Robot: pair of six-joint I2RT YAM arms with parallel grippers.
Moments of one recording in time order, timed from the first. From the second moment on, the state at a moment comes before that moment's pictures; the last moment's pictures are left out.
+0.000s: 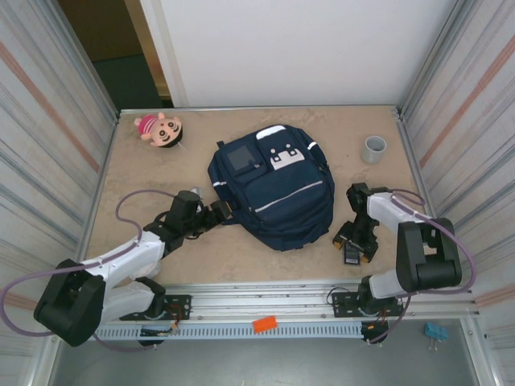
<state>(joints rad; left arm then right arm) -0.52 1.13 0.45 -0.05 0.11 -0.93 0.12 1.45 0.73 -1.05 -0.04 0.73</state>
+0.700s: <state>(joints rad) -0.52 1.13 0.45 -0.05 0.13 -0.93 0.13 1.54 0.78 -1.11 -0.13 0.69</state>
